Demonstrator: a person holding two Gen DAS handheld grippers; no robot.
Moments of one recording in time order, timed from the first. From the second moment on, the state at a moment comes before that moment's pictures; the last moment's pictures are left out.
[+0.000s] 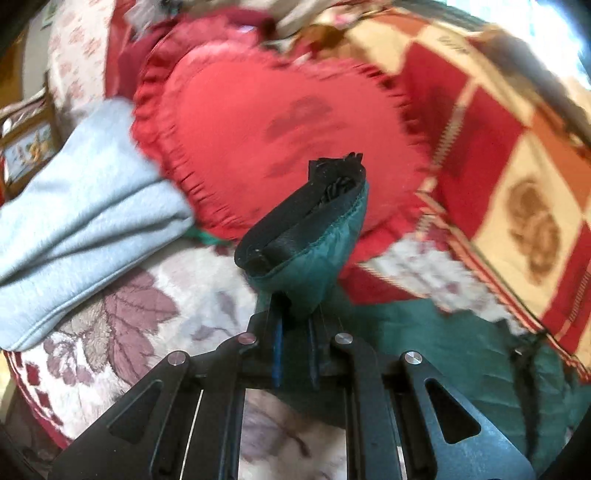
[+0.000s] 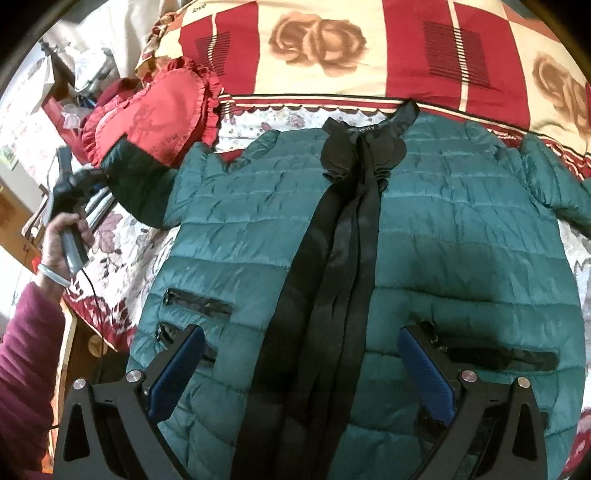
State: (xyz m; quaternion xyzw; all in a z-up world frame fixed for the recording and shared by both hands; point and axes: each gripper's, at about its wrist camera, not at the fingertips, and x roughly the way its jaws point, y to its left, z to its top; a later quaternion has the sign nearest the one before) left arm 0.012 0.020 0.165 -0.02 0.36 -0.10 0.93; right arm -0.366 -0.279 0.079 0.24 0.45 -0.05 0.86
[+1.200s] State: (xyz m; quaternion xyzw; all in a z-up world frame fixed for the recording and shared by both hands) left arm -0.193 -0.339 0.116 0.09 0.43 -0.40 0.80; right arm -0.433 -0.351 0.073 0.33 0.39 -0.08 0.85
